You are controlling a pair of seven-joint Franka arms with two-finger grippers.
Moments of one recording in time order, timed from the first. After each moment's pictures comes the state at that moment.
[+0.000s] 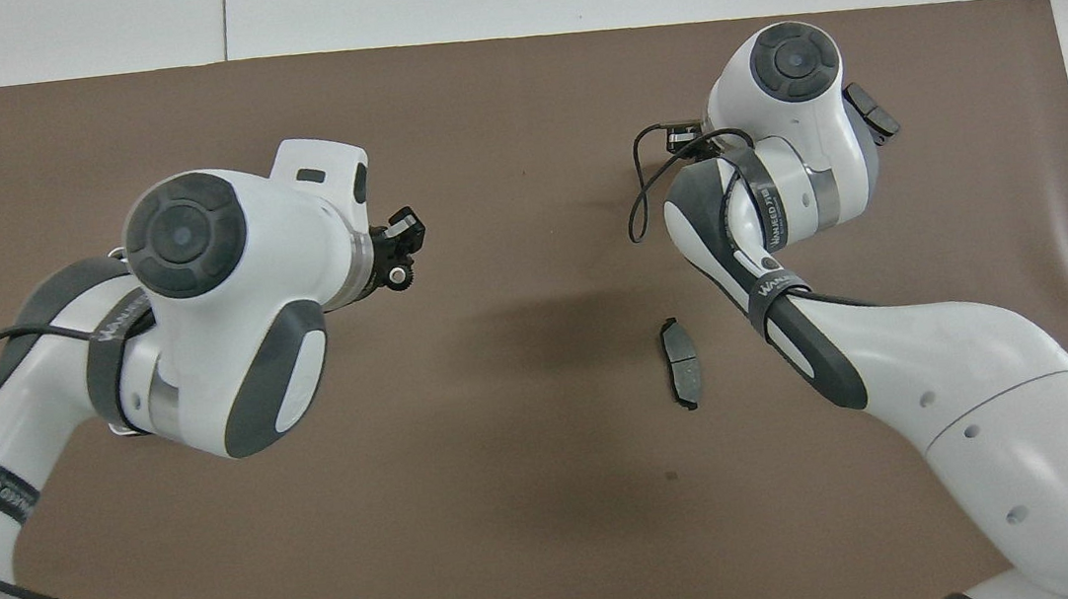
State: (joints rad) left arm -0.12 0.22 -0.40 -1.83 0.08 2.23 -1.05; right arm 0.28 0.70 -0.11 -1.41 -0.06 2.22 0.39
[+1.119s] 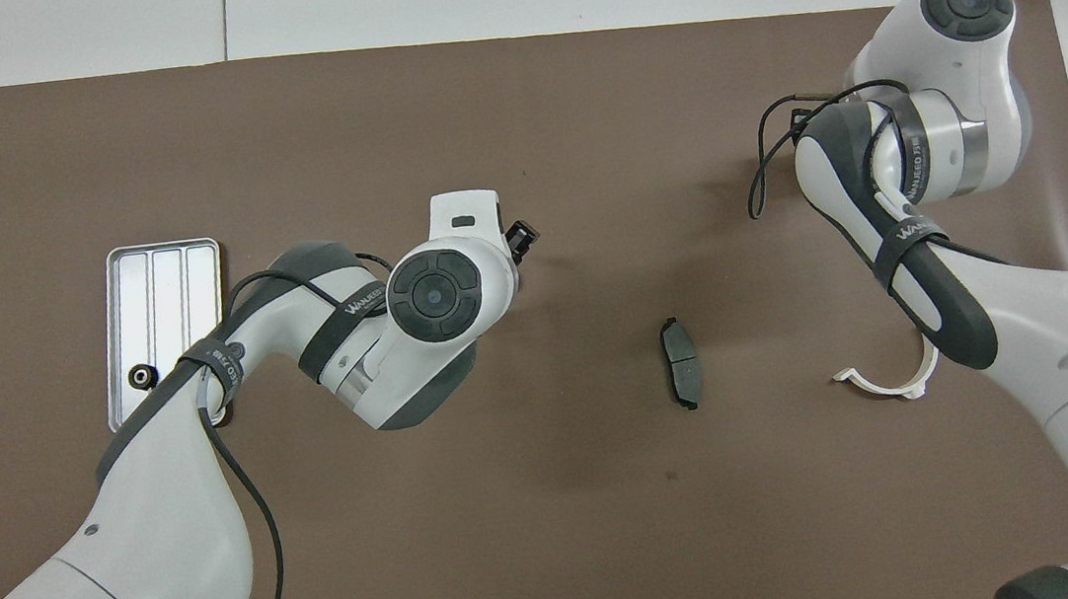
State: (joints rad) left arm -0.14 0.51 -0.53 -1.80 0.45 2.47 -1.59; right arm 0.11 0.66 -0.11 -1.42 -0.05 2.08 0.32
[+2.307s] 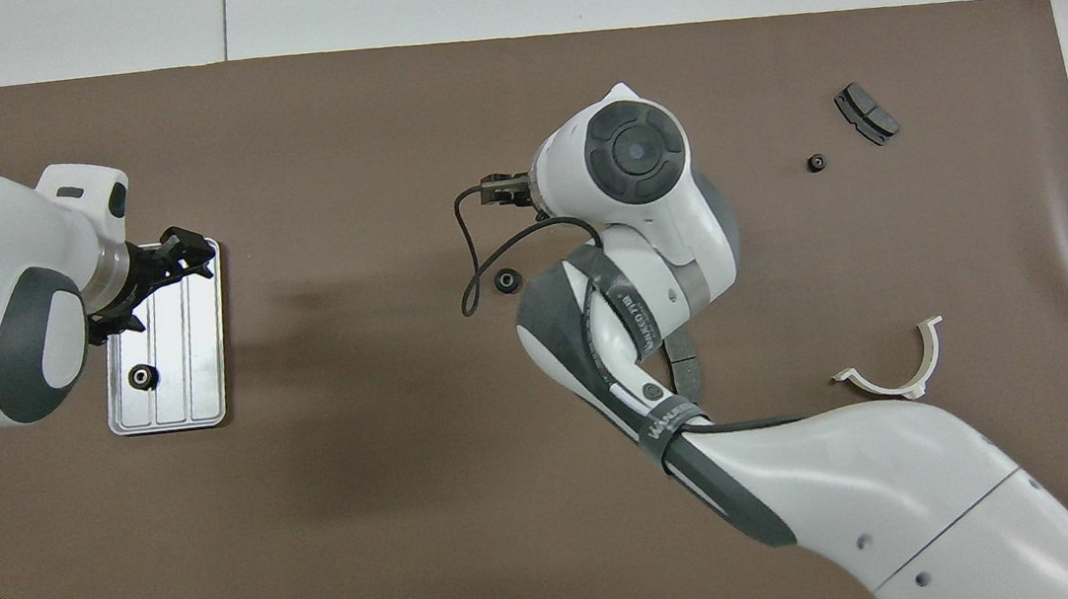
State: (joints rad) left arm 0.01 0.19 -0.08 -1.94 0.05 2.14 -0.64; right arm 0.45 0.60 0.09 -1.44 -0.06 2.32 0.60
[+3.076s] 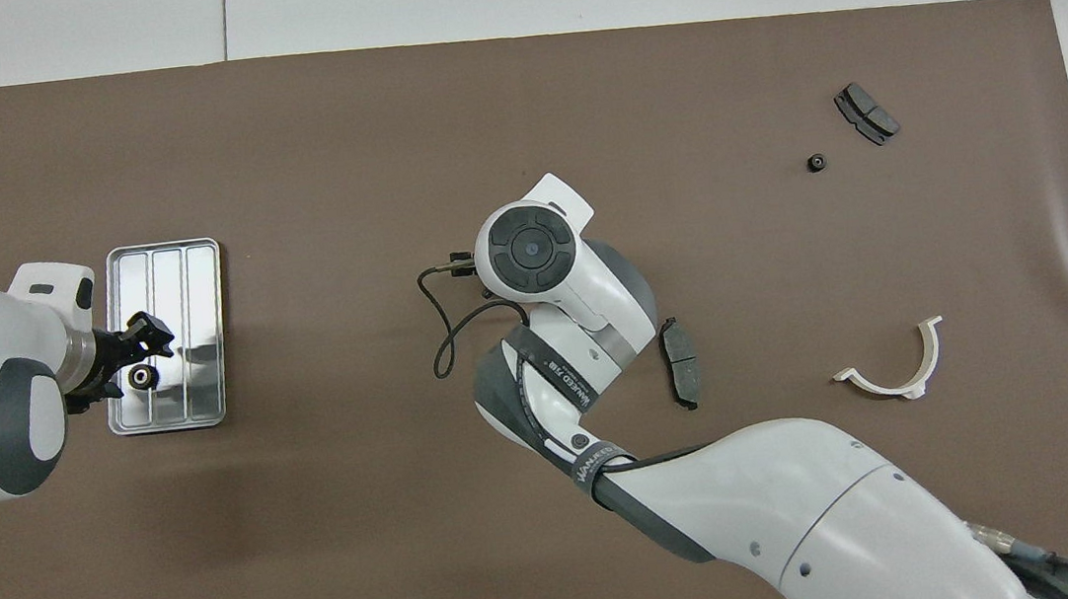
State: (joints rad) left arm 0.02 0.15 0.04 -2.20 0.05 2.34 -0.55; right arm 0.53 0.68 0.08 -1.51 -0.15 2.38 0.71
